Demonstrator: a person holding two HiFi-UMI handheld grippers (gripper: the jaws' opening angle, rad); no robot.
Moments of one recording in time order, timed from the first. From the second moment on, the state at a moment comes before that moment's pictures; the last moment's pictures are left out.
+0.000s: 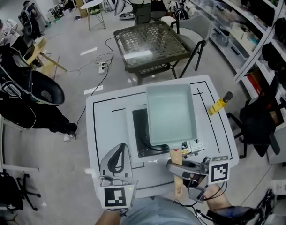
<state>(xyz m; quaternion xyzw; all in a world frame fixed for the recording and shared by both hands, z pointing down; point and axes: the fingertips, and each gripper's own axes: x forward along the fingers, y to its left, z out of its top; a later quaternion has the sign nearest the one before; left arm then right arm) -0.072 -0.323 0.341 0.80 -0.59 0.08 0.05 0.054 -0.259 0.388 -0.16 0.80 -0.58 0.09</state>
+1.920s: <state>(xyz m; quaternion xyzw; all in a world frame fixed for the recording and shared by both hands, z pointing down) -0.078 -0.379 0.407 0.79 -0.59 0.11 0.11 0.037 -0.288 0.458 -0.14 0.74 -0.65 0.04</state>
